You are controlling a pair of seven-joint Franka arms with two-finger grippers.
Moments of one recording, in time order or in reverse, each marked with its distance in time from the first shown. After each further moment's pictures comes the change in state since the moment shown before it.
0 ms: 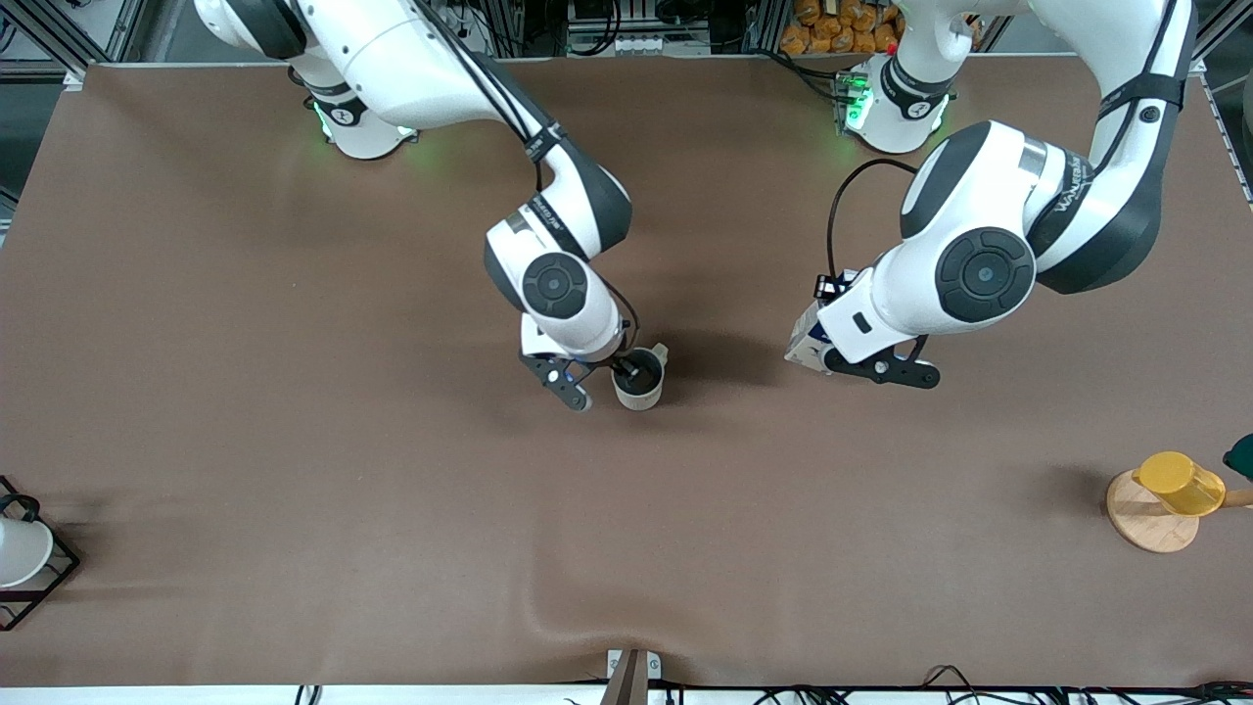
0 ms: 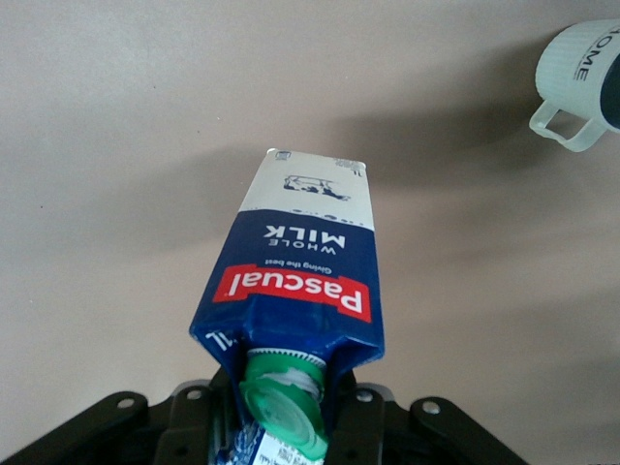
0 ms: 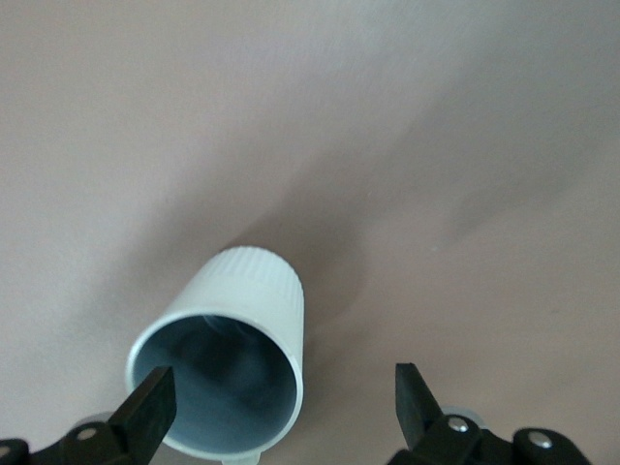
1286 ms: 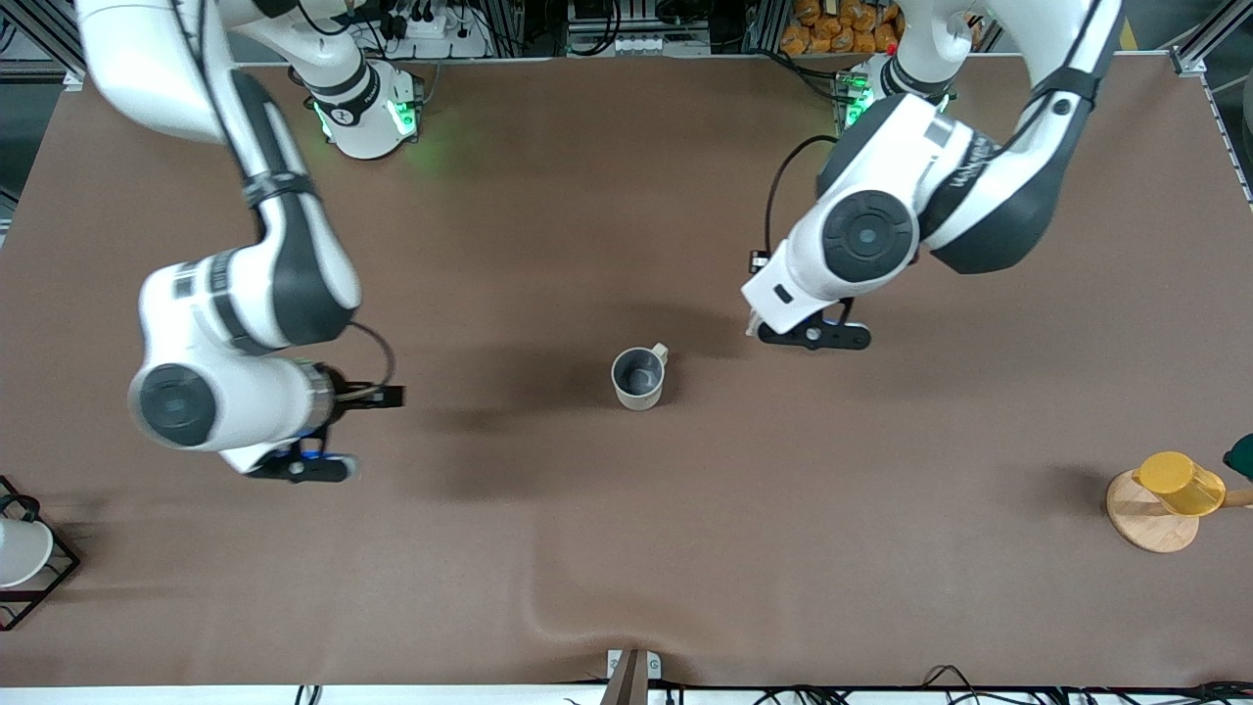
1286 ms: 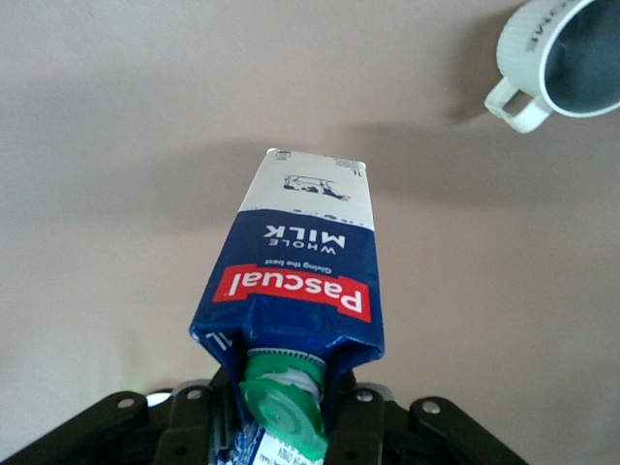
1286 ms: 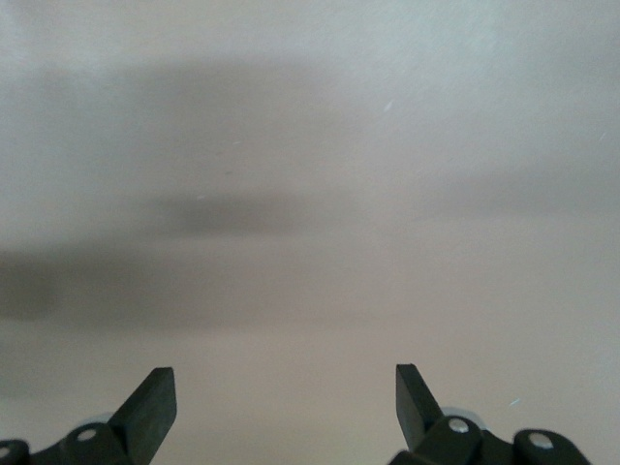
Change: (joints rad) left arm -0.100 0.021 -0.063 -0.002 -0.021 -0.017 -0.285; right arm -0.484 -0.134 -0.016 0.059 -0.131 -0.468 -1.199
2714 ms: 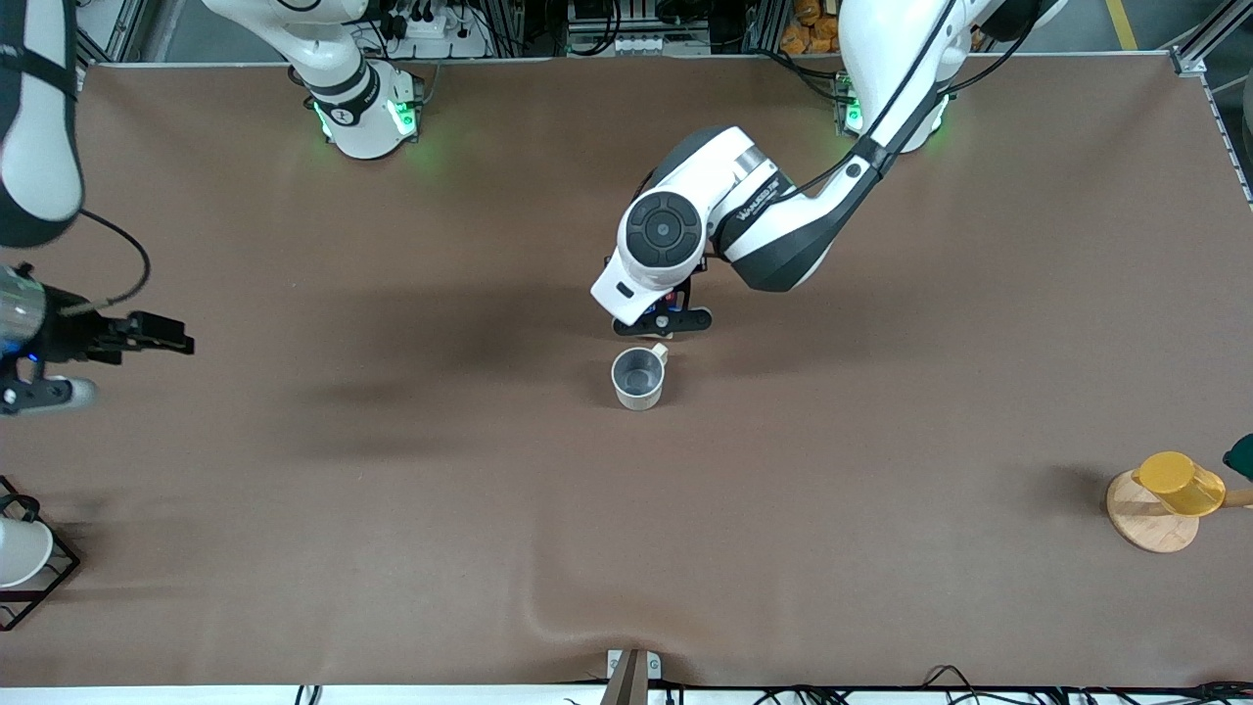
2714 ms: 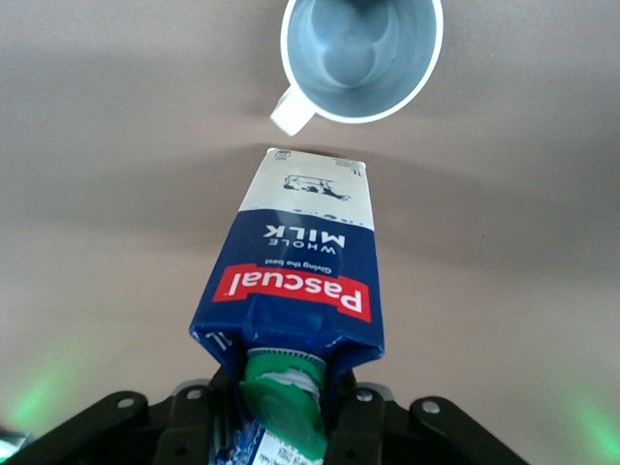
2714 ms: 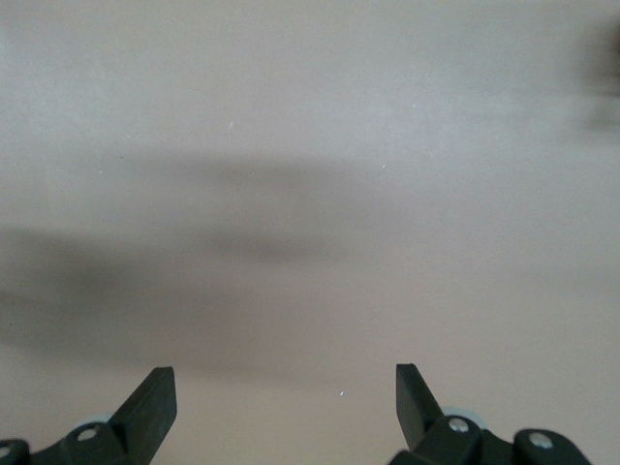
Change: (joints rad) left arm -0.255 0.238 0.009 0.125 -0.030 0.245 -0.344; right arm -0.265 -0.394 -0.014 -0.287 -0.027 0.079 -0.369
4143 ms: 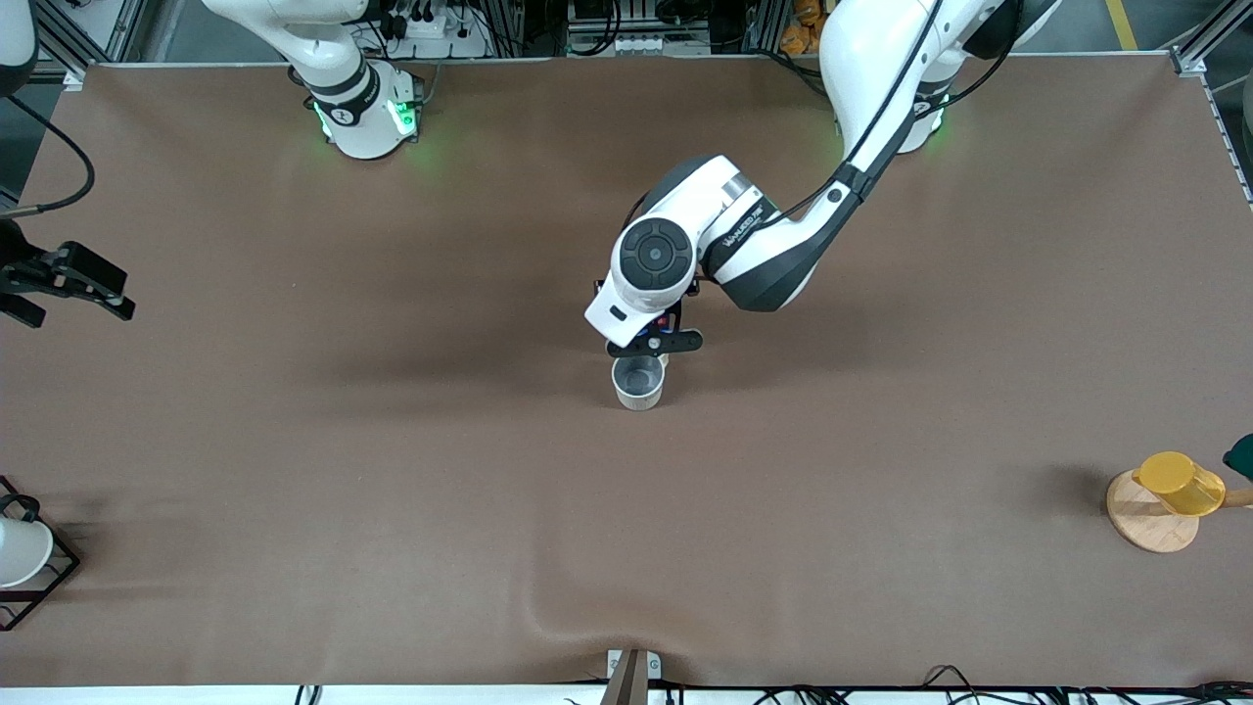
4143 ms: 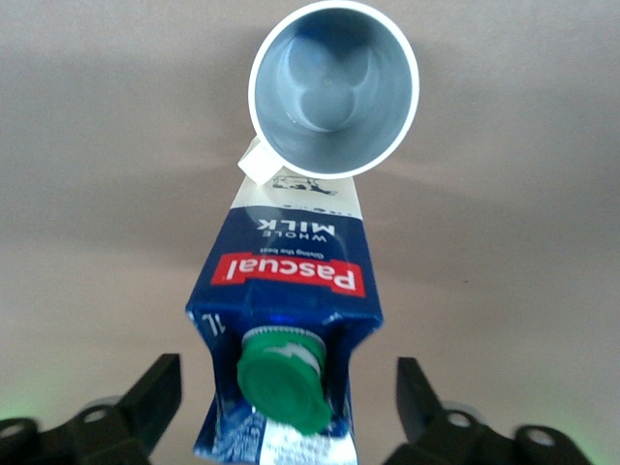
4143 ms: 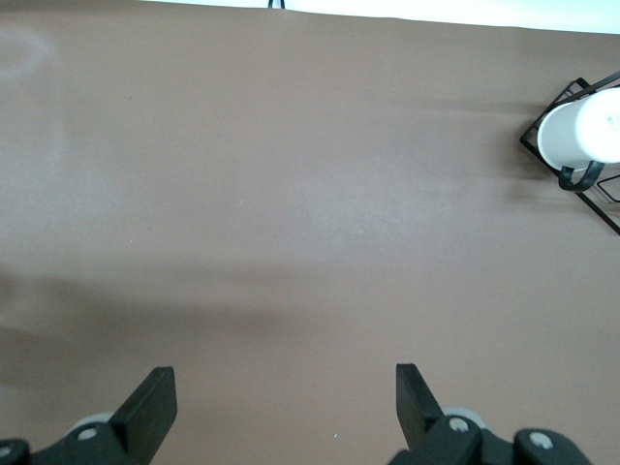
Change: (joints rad) left arm -0.051 0.043 0.060 0.041 0.000 0.052 0.000; right arm 0.018 -0.178 0.027 -0.047 -0.038 0.099 0.069
